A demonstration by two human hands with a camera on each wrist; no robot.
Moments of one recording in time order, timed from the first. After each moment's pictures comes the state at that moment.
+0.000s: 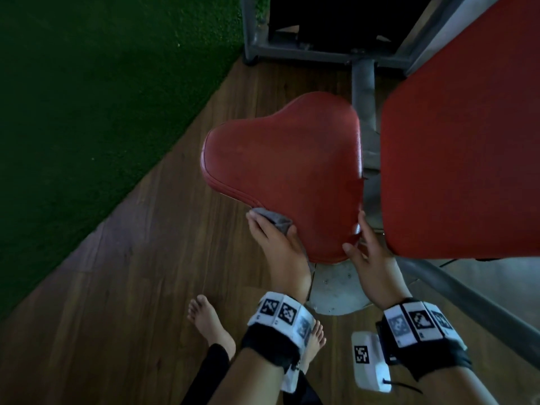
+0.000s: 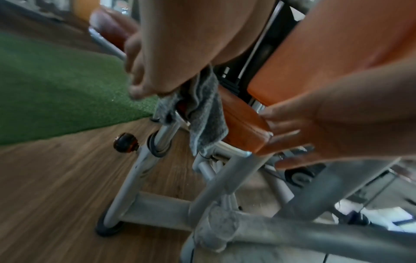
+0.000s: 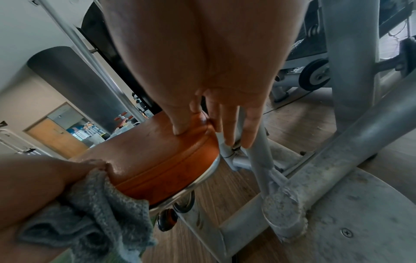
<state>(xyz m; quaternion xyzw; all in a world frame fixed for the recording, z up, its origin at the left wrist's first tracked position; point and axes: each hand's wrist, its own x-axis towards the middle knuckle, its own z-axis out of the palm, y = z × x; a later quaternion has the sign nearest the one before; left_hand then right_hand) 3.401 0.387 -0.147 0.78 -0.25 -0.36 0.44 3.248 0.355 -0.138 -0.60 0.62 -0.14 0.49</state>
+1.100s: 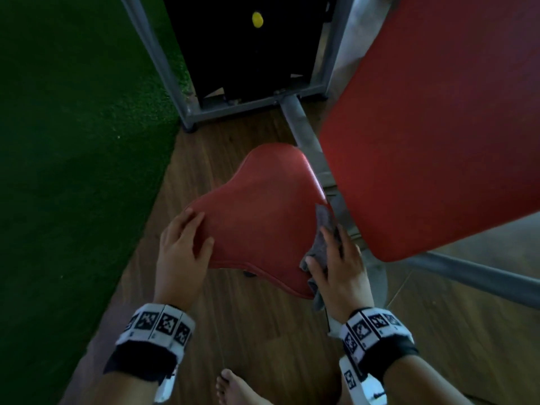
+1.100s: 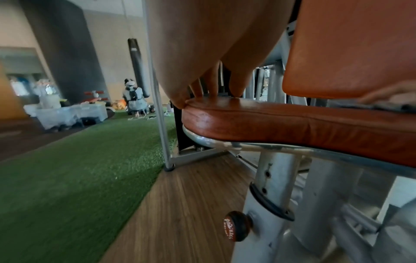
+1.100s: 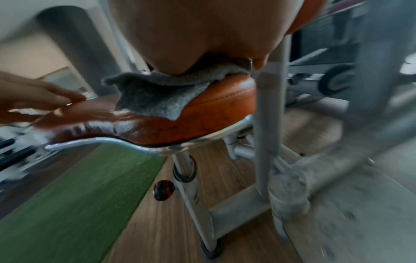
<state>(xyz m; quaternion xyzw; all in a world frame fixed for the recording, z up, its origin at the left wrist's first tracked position) 3.602 0.312 -0.108 0.71 -0.64 -0.22 0.16 3.318 0.361 -0.146 -0.65 0.72 -0.15 0.20</state>
